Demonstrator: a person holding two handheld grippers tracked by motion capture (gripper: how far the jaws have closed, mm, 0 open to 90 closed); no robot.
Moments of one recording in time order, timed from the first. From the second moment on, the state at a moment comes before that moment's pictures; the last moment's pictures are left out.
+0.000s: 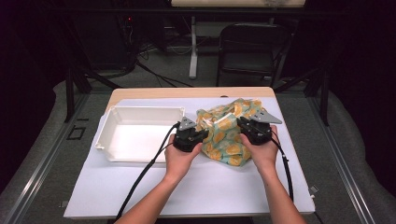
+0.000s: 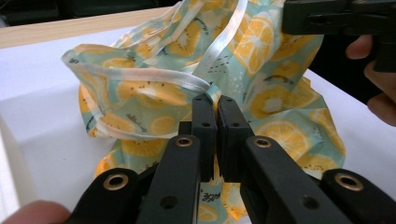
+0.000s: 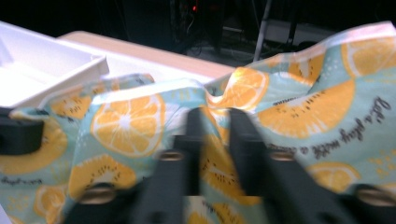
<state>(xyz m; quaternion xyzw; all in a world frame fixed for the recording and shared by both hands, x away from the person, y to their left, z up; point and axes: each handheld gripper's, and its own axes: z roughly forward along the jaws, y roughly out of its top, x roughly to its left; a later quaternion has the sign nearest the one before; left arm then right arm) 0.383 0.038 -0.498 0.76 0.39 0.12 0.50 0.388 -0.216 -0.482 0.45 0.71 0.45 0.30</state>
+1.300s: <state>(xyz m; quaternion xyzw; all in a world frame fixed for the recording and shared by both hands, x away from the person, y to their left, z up) 0.382 0.036 -0.495 0.73 0.41 0.13 0.53 0.362 -0.267 -0.541 0.52 0.73 0.38 0.23</state>
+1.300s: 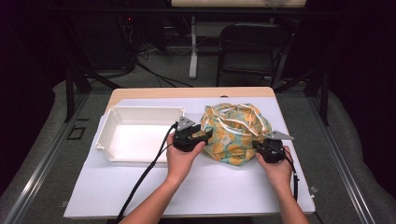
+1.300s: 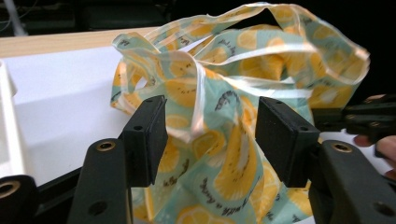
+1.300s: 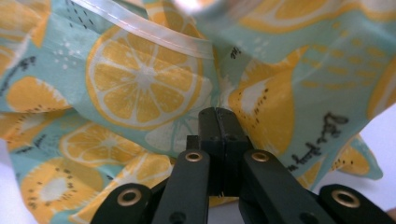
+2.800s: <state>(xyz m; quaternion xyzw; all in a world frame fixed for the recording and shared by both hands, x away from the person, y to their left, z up) 0.326 -0.009 -0.560 0.82 0.30 0.09 0.49 0.398 -0.241 -0.453 0.52 0.65 0.46 0.31</state>
